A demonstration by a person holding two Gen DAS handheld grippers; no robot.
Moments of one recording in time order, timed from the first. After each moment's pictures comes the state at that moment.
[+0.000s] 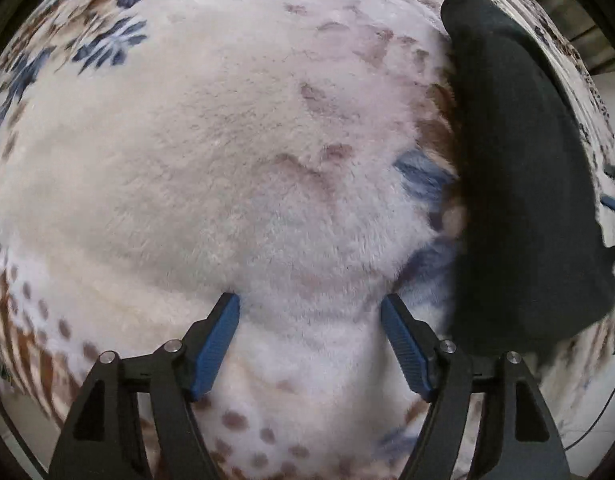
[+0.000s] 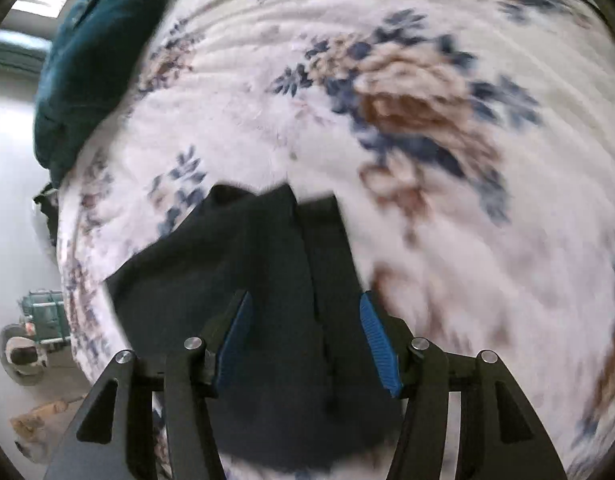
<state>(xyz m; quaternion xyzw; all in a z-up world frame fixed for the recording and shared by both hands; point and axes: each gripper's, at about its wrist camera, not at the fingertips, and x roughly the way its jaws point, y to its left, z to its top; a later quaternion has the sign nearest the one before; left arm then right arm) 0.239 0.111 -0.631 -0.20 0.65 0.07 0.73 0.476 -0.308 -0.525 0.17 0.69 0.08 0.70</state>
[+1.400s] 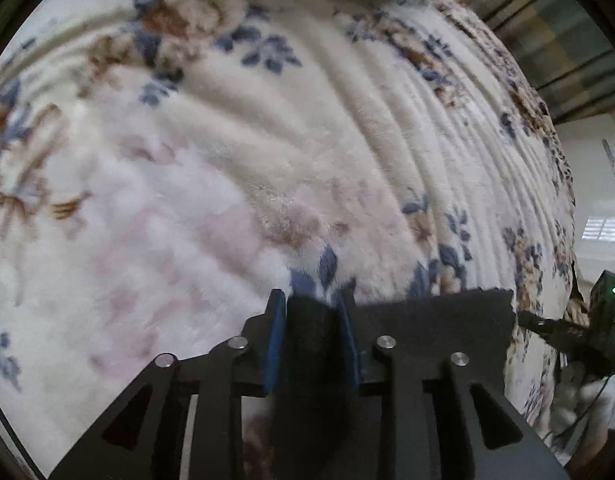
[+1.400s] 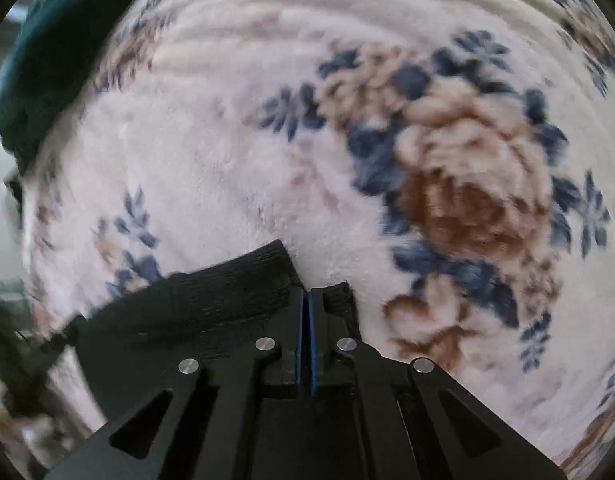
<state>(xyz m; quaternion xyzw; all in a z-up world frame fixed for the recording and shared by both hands) 0.439 0.108 -0.571 -0.25 0.59 0.02 0.77 0.561 -0.303 -0.554 0.13 0.69 0.07 0.71</state>
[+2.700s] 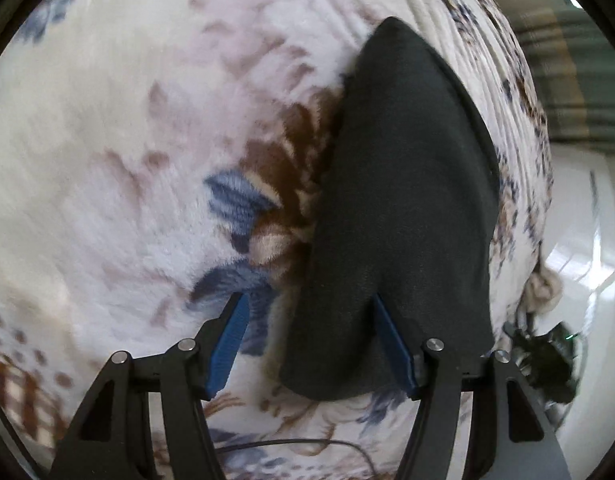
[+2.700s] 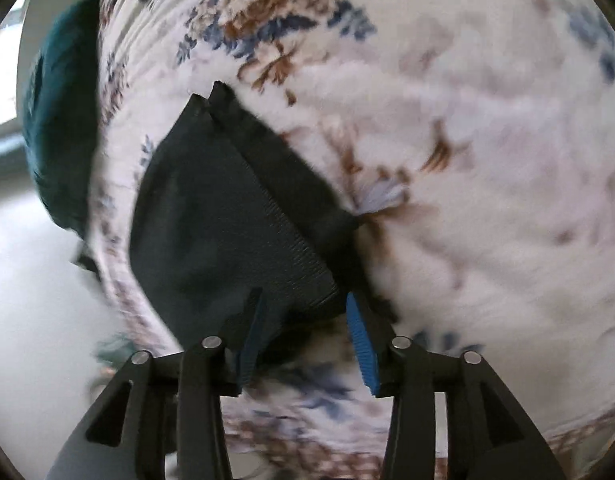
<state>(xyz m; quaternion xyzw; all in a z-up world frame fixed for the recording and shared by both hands) 0.264 0.083 -0.604 -0.41 0.62 0.02 0.66 0.358 -0.388 -0.536 0.39 0.70 0.03 0.60</state>
